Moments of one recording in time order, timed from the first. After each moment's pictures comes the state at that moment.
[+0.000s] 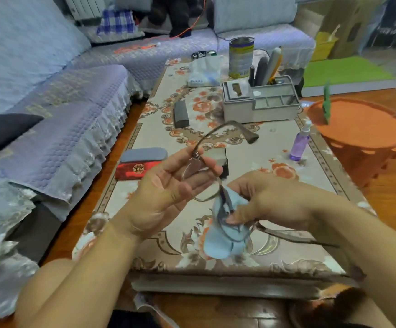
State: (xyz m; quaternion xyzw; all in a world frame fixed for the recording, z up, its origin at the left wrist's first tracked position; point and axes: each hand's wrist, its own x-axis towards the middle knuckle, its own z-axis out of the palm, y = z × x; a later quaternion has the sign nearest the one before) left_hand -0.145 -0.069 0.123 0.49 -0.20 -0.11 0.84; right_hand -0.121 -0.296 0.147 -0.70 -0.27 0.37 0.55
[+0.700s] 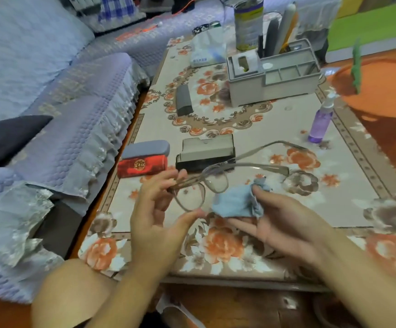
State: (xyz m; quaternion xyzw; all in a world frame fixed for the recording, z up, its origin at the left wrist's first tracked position) left_hand -0.170 -0.088 0.067 0.76 -0.11 0.28 0.57; right_hand -0.112 -0.303 0.046 -0.26 0.12 0.40 0.87
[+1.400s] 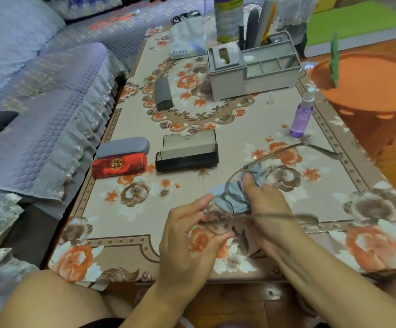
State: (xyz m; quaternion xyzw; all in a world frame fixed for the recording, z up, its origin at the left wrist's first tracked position) left_hand -0.172 -0.136 0.014 0.82 -0.19 0.31 0.44; right_hand -0.105 -0.288 0.028 -0.52 0.16 0.13 0.83
